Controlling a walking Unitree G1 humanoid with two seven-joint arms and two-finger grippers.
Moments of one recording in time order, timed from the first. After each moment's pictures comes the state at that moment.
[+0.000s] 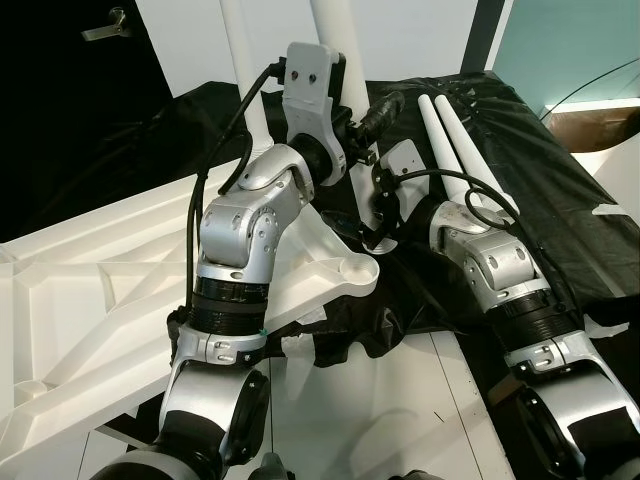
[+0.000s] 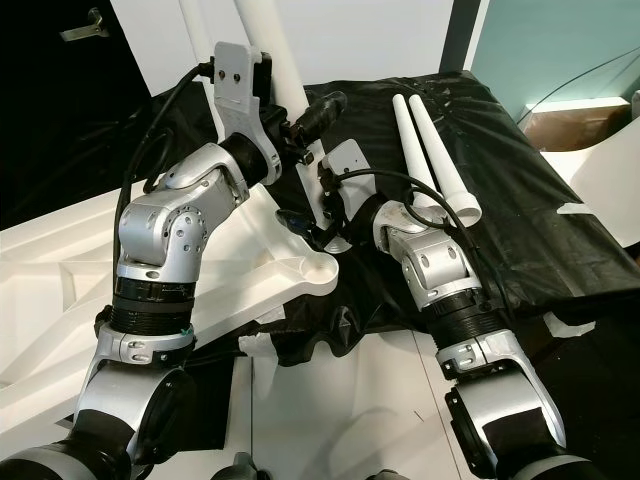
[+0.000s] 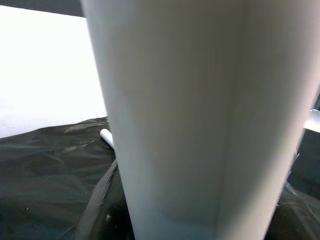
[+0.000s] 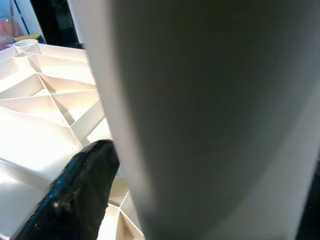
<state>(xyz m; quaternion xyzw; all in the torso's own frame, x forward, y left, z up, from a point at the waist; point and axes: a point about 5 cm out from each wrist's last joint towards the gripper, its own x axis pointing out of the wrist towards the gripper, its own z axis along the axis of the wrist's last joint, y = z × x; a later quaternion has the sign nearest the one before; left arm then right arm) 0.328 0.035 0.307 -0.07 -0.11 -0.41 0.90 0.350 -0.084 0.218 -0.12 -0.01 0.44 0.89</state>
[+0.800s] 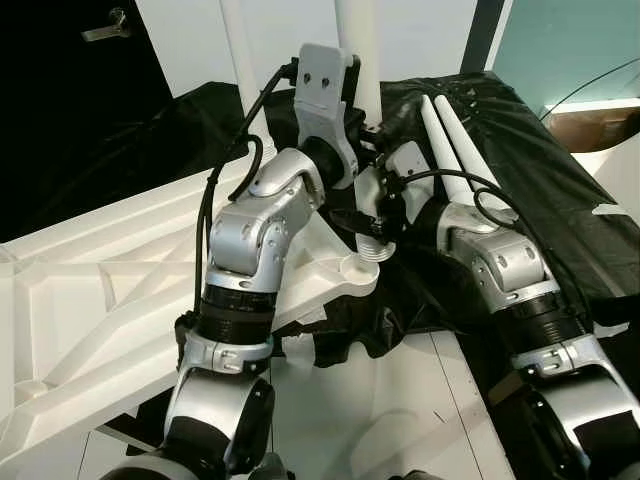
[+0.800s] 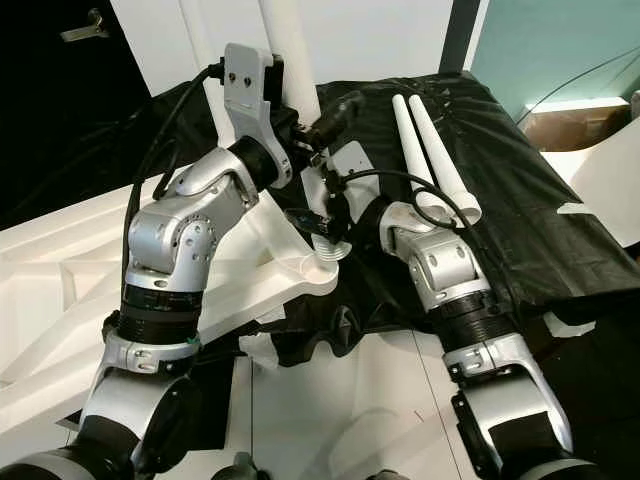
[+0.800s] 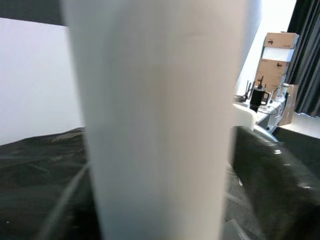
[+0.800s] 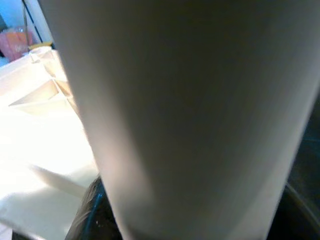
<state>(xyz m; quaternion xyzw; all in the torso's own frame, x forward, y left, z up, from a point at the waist) 0.319 0.024 0.306 -0.08 -0.12 -0.43 0.89 0.347 -0.085 0.214 -0.08 0.00 0.43 0.90</state>
